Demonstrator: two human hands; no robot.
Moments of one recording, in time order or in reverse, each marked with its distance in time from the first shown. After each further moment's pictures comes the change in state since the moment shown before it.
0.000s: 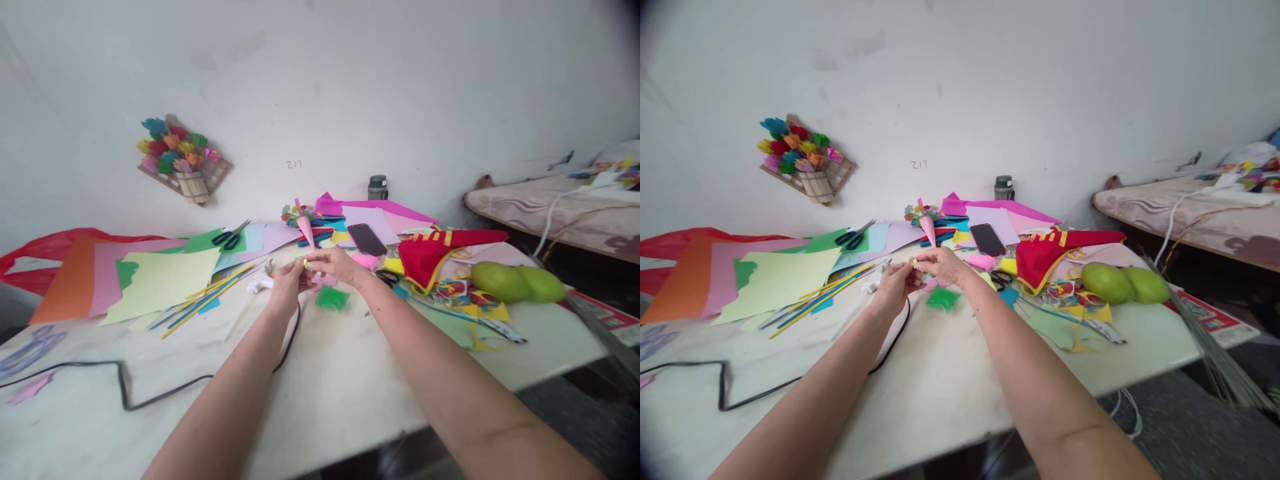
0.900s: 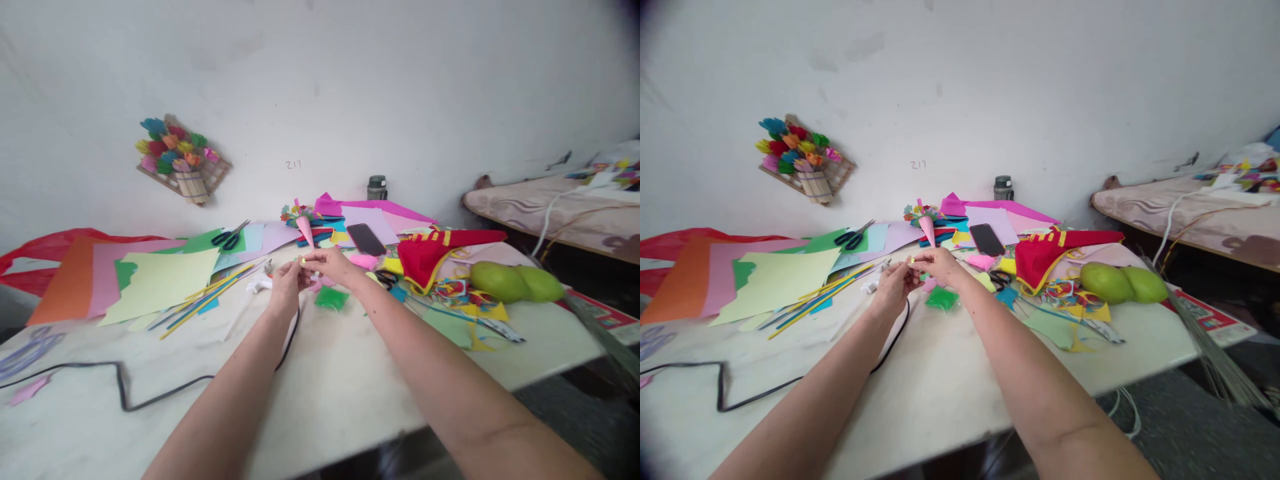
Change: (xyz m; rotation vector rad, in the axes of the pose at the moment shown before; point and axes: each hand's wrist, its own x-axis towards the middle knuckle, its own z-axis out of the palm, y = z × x) left_hand -0.002 0.000 0.005 -0.109 0.049 0.060; right_hand 0.002 0.000 0.008 0.120 0.040 -0.014
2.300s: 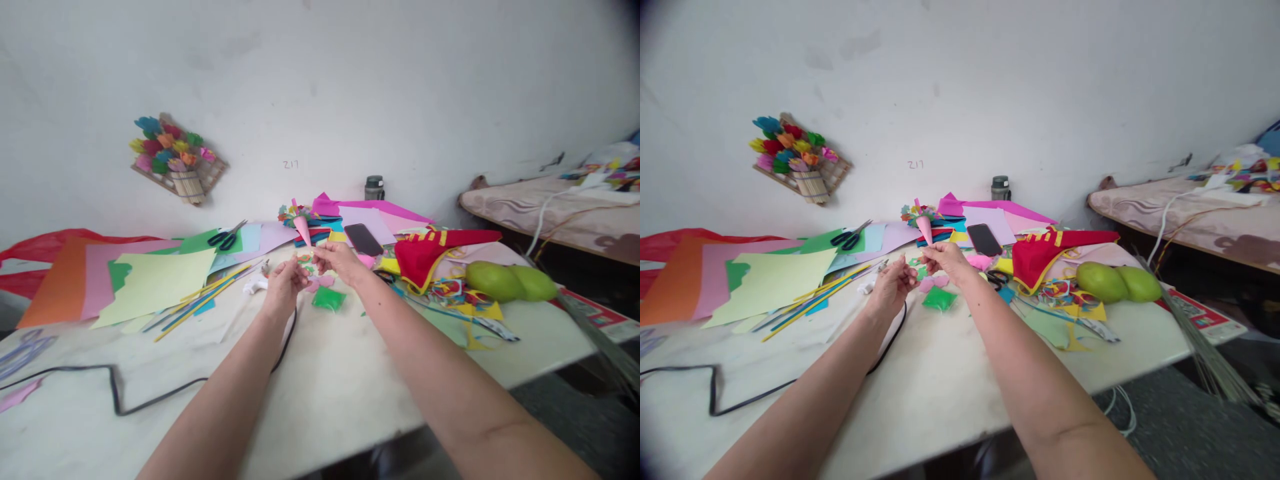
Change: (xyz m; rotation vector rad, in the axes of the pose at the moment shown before) left_hand 0.005 -0.004 -0.007 -0.095 -0.051 -0.023; right_hand -0.001 0.003 -0.014 0.331 0.213 0.188
